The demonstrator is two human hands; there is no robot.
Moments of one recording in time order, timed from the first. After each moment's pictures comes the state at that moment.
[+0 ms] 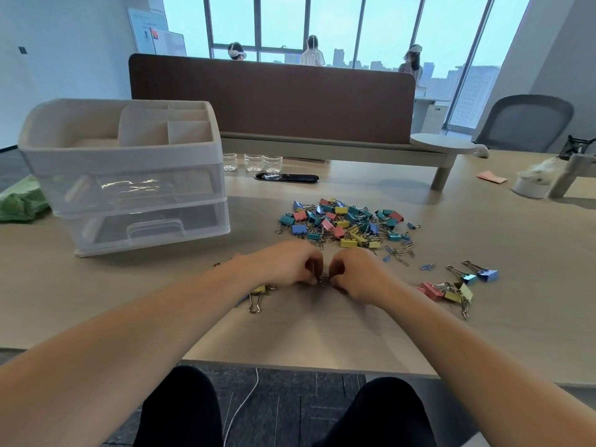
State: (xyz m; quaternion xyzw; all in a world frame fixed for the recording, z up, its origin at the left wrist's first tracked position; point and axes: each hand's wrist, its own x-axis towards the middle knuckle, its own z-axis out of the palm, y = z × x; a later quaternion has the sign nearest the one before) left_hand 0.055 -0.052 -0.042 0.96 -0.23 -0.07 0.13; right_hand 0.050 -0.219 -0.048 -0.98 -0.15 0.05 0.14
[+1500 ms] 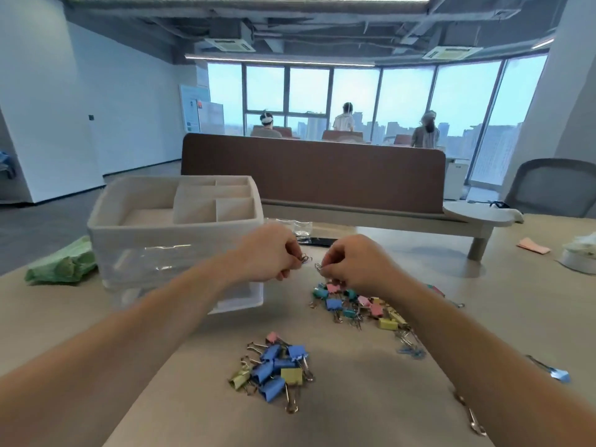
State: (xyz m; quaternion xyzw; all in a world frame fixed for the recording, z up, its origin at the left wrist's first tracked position) left_hand 0.055 0.033 0.073 0.96 -0.08 0.07 0.27; right_hand 0.086 -0.146 0.061 -0.92 -0.24 -0.03 0.30
